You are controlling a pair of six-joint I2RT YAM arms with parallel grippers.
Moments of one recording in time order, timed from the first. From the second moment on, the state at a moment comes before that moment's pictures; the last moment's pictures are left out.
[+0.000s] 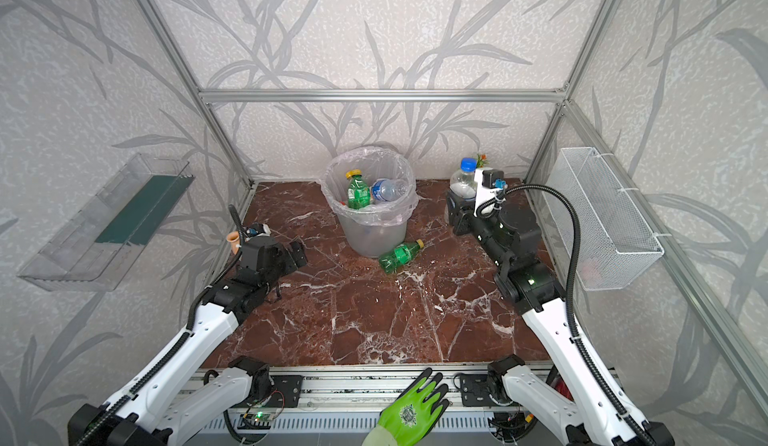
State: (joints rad) left arm -0.27 0.93 0.71 -0.44 -0.30 -0.59; right arm 0.36 1.00 1.12 -0.15 -0.07 0.21
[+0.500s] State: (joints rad) left arm -0.27 0.98 0.71 -0.50 -0.23 -0.60; right arm 0.54 1.69 1.79 -0.48 -0.05 0.16
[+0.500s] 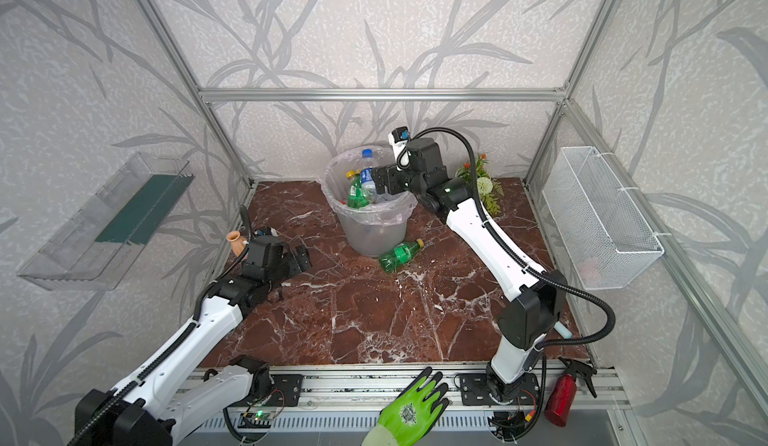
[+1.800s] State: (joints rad) left arm -0.27 1.00 0.71 -0.47 -0.18 -0.58; right arm 0.47 1.73 0.97 -0.10 -0.07 0.93
